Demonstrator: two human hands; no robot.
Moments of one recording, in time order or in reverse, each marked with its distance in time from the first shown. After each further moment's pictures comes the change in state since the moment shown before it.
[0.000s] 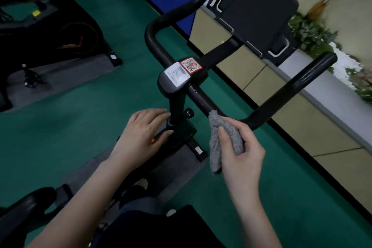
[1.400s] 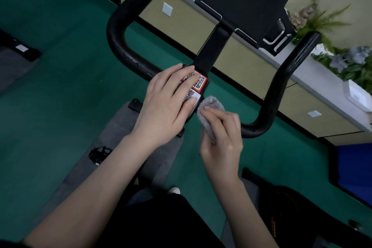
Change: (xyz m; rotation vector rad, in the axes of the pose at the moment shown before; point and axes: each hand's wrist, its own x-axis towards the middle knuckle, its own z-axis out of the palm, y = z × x) left_hand 0.138 -0.038 -0.007 -0.277 0.162 0.468; right_hand 0.038 0.004 0.115 -0.785 0.268 -0.308
